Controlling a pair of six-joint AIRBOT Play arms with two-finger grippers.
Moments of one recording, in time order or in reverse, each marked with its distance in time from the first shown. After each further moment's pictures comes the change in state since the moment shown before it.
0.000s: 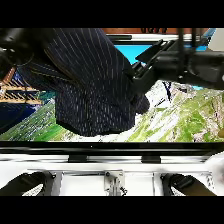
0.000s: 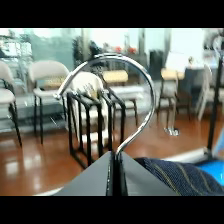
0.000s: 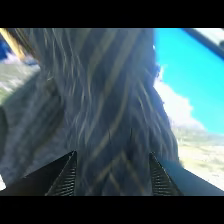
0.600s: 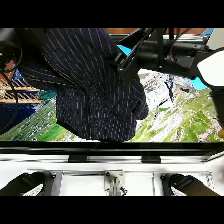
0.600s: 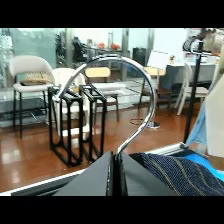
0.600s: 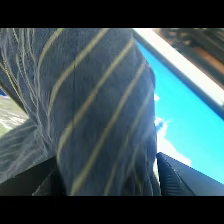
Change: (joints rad) left arm -0.019 0.053 0.000 -0.029 -0.102 -0.018; right arm 0.001 -0.109 0.001 0.233 -0.223 -0.259
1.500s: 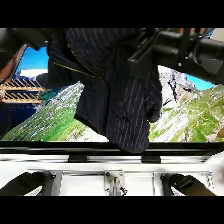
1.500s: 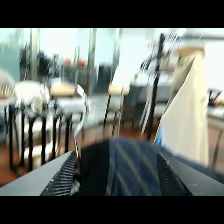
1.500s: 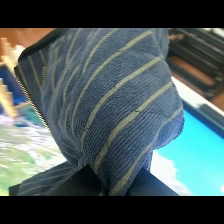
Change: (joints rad) left arm -0.129 0.060 0.000 -0.043 0.059 -0.002; right arm 0.002 0.121 0.000 -0.176 -0.021 0.206
